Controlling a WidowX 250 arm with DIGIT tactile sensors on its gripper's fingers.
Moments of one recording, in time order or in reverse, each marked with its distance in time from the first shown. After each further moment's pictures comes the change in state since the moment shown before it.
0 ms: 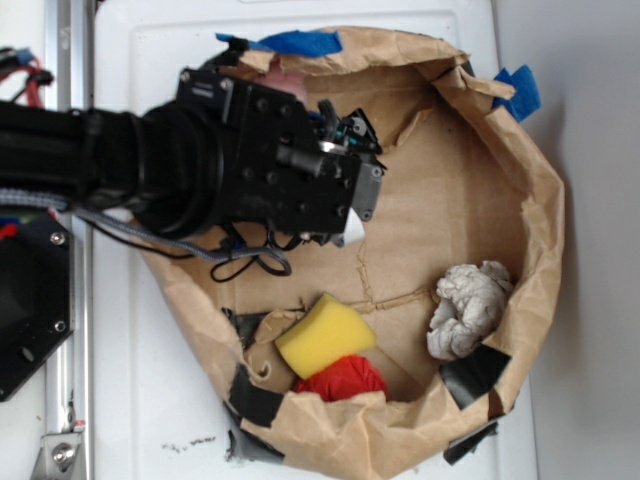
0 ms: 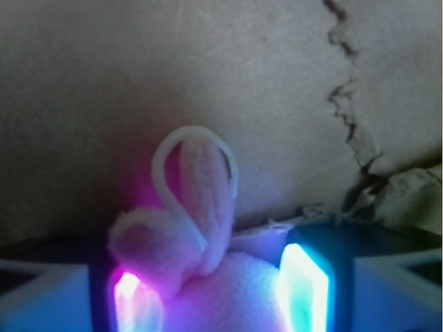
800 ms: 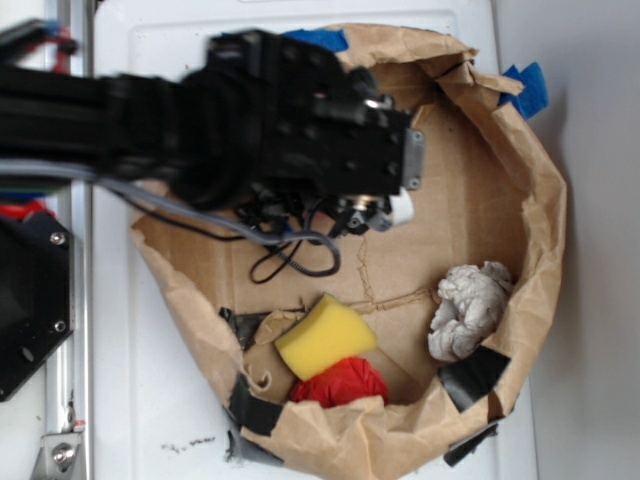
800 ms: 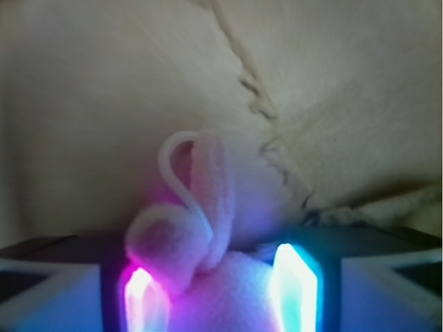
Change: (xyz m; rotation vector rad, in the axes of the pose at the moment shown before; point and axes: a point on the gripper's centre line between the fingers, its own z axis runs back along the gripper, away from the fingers) arm 0.003 0.008 0.038 -0.049 -0.119 0.112
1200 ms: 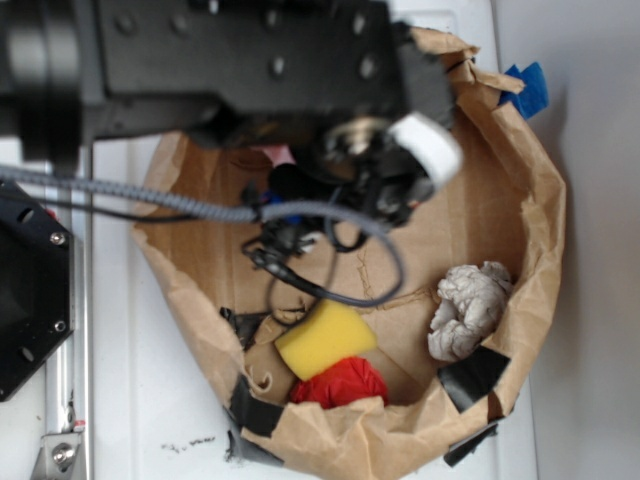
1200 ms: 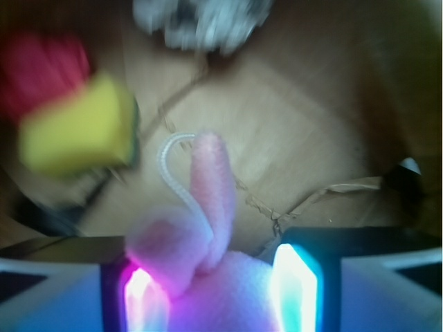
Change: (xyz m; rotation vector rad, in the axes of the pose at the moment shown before) arm 0.017 0.002 0.097 -0.086 -0.201 0.375
